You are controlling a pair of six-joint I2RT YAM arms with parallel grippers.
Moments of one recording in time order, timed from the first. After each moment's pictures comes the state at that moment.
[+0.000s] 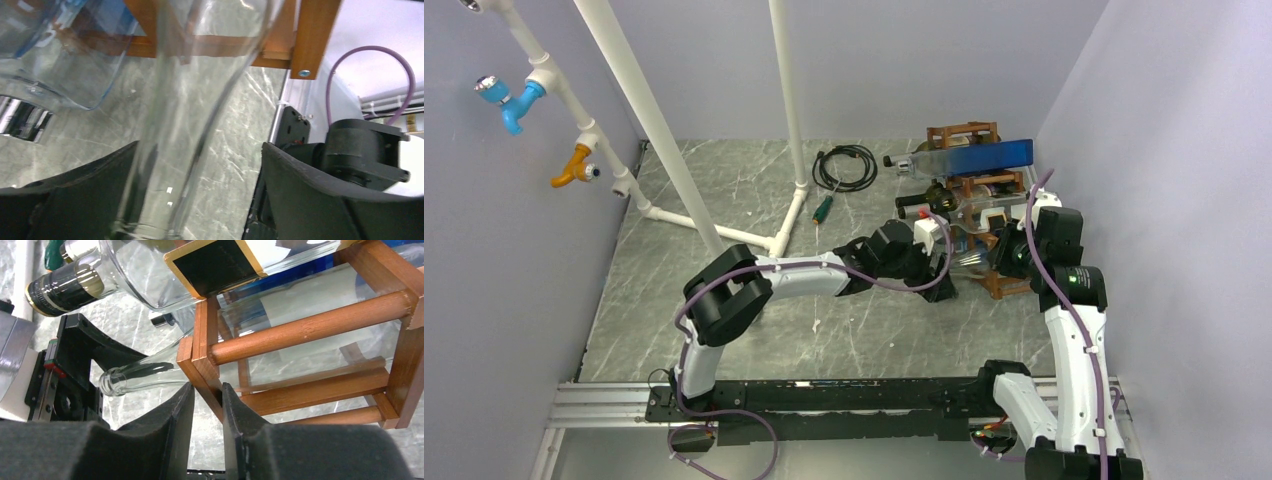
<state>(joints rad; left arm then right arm) -1.05 1.98 1.34 0.26 0.35 -0.49 -0.09 0.83 1.00 -0.90 -0.16 0.21</state>
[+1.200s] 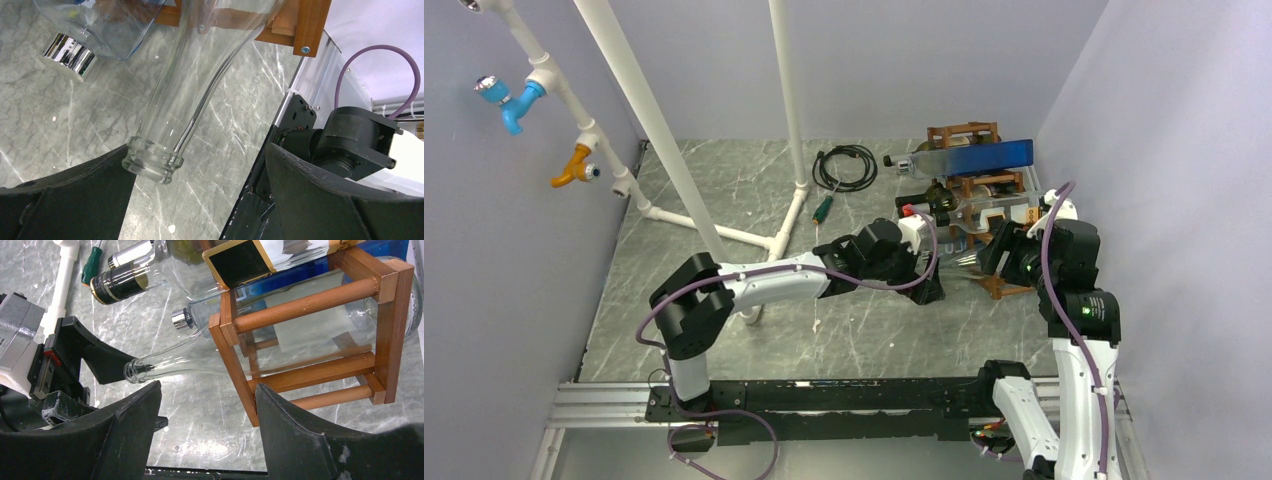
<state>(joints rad) -1.05 1.81 1.28 0.06 0.24 -0.50 -0.08 0.71 1.06 -0.96 -0.16 0.24</state>
